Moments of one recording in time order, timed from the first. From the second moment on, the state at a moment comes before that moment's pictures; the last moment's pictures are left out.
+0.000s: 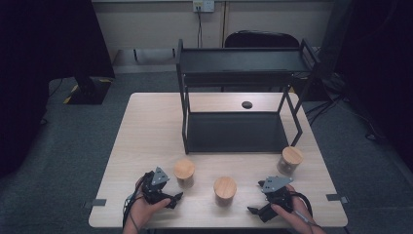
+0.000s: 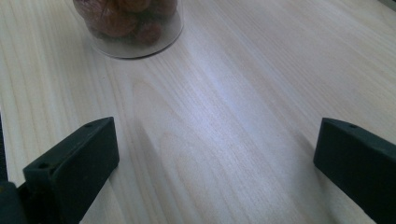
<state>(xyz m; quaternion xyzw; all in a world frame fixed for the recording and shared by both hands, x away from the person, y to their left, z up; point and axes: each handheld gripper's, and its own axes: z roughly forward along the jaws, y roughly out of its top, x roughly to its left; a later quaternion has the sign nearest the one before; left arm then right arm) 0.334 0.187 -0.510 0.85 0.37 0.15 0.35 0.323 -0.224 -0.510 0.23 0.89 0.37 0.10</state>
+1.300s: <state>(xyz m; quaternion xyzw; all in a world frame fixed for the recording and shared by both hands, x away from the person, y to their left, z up) 0.348 0.171 -0.500 0.82 0.35 0.14 0.43 0.323 -0.224 -0.510 0.23 0.89 0.37 0.10</state>
